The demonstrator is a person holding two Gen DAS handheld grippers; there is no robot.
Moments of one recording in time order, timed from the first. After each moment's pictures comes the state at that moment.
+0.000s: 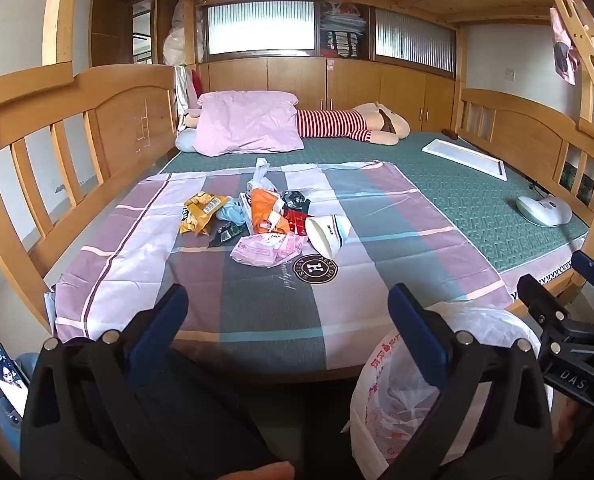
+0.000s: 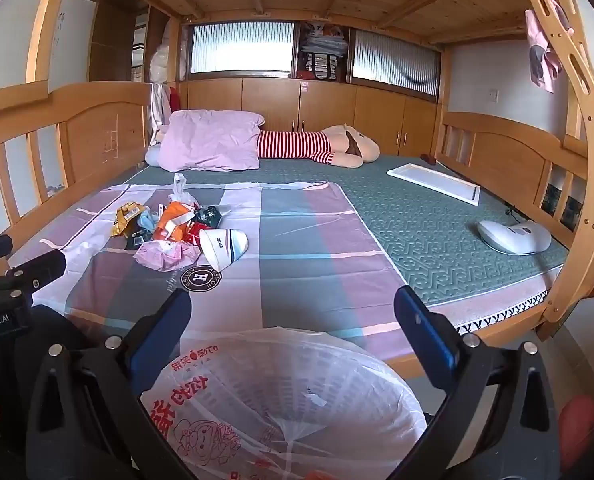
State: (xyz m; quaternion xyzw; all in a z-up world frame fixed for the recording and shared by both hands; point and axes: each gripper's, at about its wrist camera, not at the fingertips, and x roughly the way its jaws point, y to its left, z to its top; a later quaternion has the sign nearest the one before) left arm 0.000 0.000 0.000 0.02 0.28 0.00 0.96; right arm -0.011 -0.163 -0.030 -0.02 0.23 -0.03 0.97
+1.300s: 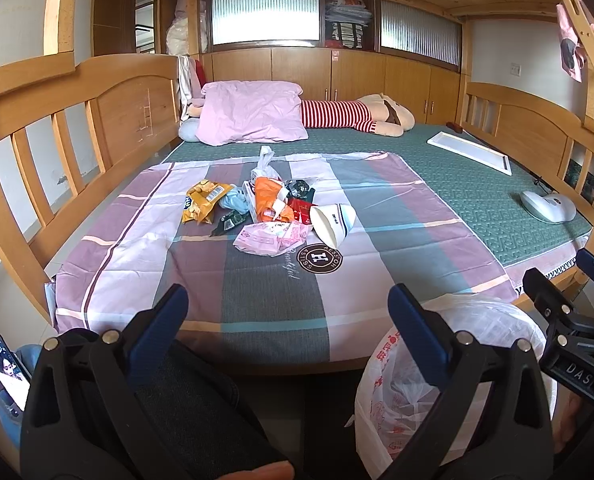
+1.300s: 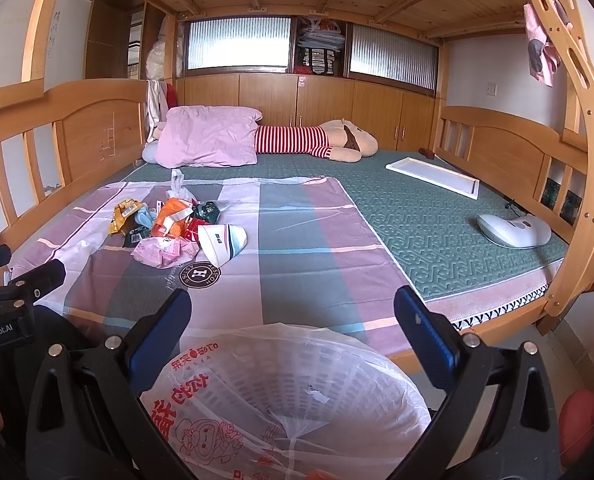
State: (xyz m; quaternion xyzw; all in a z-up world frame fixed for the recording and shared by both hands) left arm -0.003 0.007 -0.015 0.01 0.29 0.00 0.96; right arm -0.008 -0.164 -0.034 -0.01 0.24 -0.03 0.97
